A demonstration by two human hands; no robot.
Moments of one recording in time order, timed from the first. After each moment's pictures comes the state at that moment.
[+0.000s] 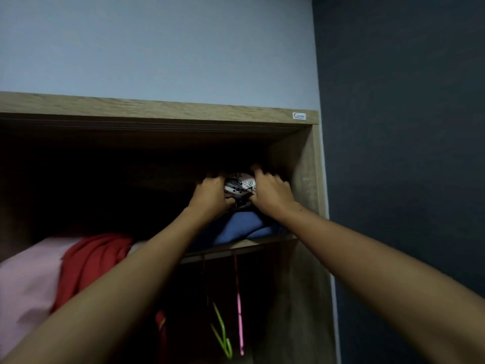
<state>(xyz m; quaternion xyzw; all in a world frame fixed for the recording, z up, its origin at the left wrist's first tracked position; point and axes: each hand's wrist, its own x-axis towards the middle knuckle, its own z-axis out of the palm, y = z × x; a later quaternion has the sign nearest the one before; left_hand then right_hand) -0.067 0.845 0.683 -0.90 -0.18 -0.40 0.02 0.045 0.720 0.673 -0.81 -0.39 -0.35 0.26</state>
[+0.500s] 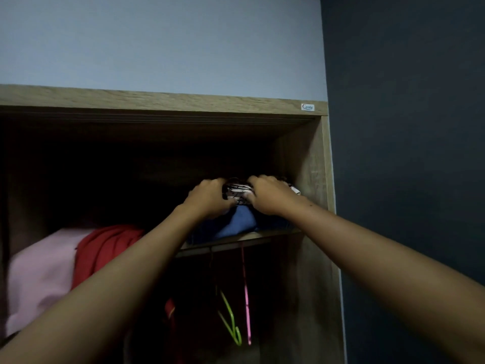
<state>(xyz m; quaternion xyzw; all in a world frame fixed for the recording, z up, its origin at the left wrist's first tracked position) -0.098 0.859 0.672 -0.92 -0.19 -0.33 -0.02 0.023 0.726 0.668 -0.81 -0.47 -0.29 0.19</state>
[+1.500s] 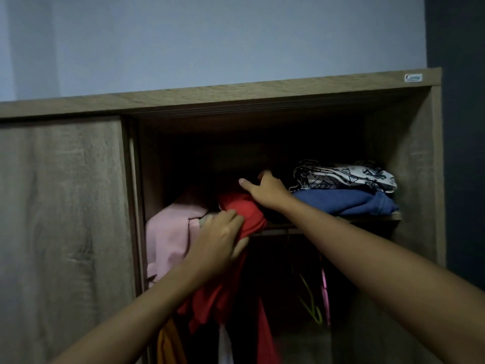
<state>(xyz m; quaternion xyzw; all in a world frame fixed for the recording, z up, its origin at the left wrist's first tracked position) -0.271 0.892 0.555 -0.86 -0.13 -0.43 0.22 -0.098 0.852 0.644 -0.72 -0.50 -0.05 0.48</state>
